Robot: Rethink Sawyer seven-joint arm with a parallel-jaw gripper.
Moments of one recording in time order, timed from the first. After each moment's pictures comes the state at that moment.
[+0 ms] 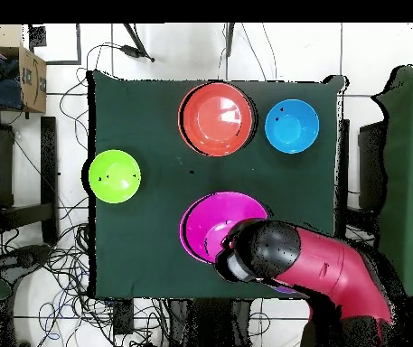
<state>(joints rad) -0.45 -1.07 0.01 1.93 -0.14 1.03 2.32</state>
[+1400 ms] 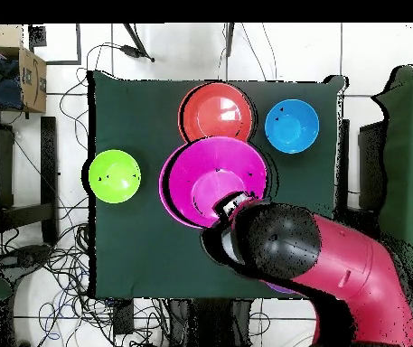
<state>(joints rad) -0.46 -1.22 0.08 1.85 0.02 0.98 2.32</state>
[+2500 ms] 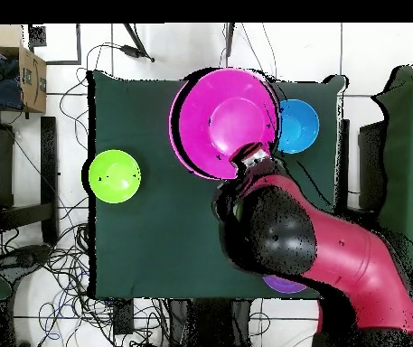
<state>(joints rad) -0.58 -1.21 0.24 1.92 0.02 0.43 2.32</state>
